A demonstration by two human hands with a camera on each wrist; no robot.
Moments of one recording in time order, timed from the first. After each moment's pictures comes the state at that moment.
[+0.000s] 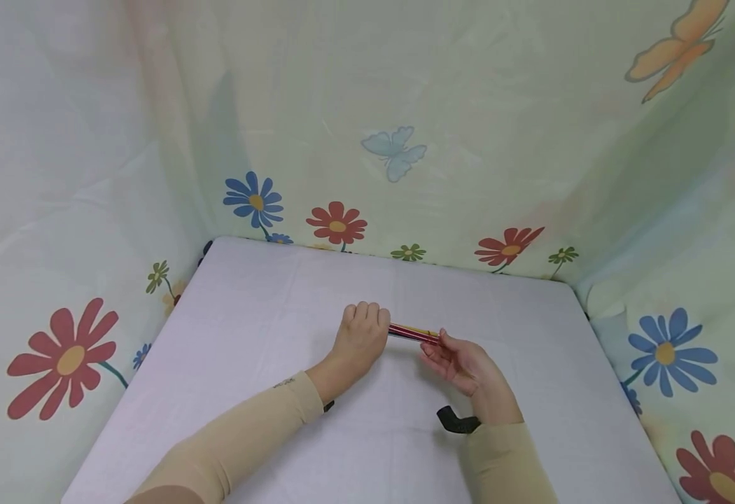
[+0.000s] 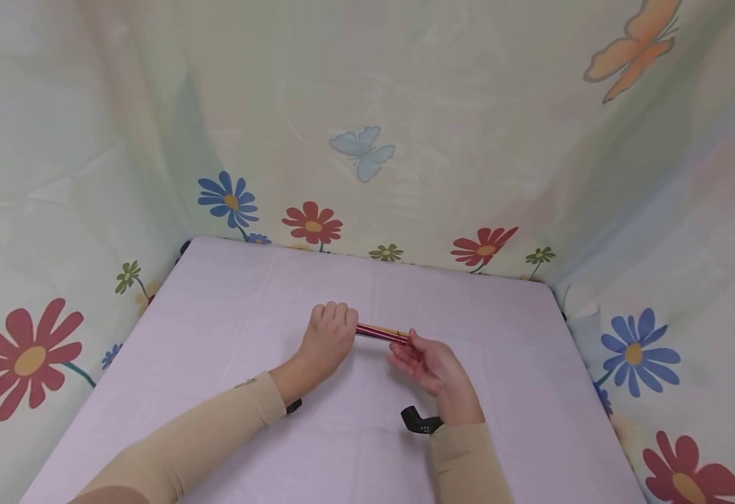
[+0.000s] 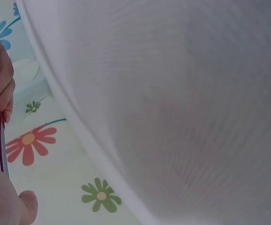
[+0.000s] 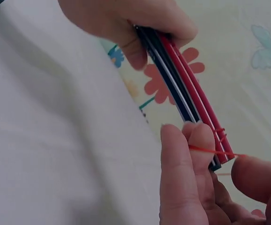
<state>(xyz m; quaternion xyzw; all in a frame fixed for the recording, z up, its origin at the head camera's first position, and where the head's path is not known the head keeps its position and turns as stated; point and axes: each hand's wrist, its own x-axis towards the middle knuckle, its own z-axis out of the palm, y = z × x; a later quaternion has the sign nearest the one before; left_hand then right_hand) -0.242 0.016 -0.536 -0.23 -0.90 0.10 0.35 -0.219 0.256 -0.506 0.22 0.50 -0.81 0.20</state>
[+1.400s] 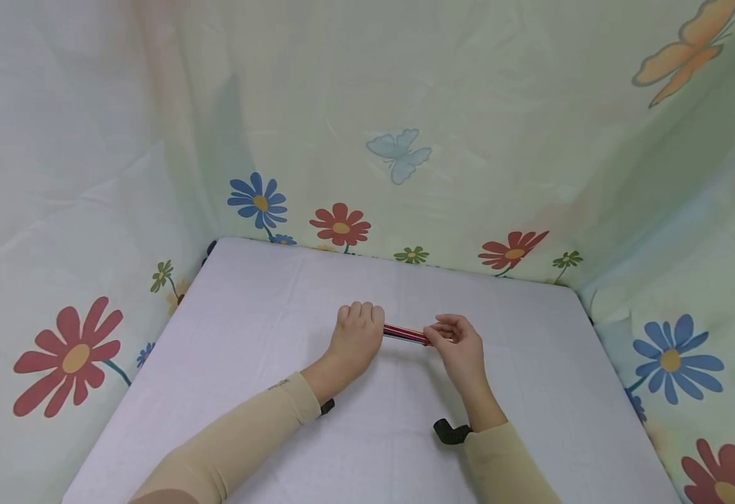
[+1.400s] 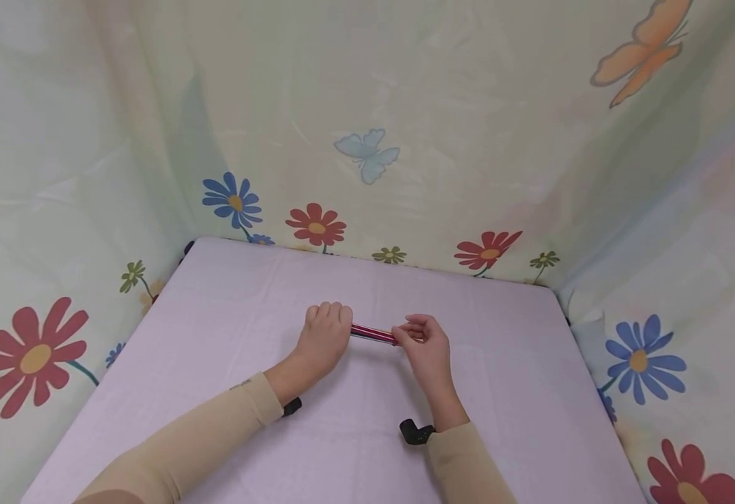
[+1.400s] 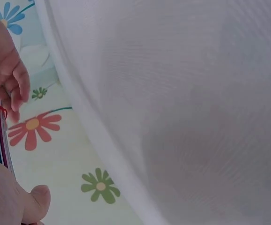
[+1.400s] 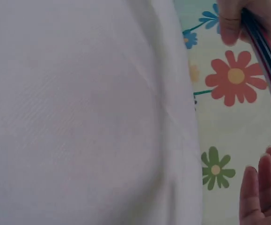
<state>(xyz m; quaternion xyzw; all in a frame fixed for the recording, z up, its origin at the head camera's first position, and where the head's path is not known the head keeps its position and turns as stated) -0.243 0.006 -0.528 -0.22 -0.95 0.03 0.23 -0.224 0.230 -0.521 0.07 0.81 -0.57 -0.08</state>
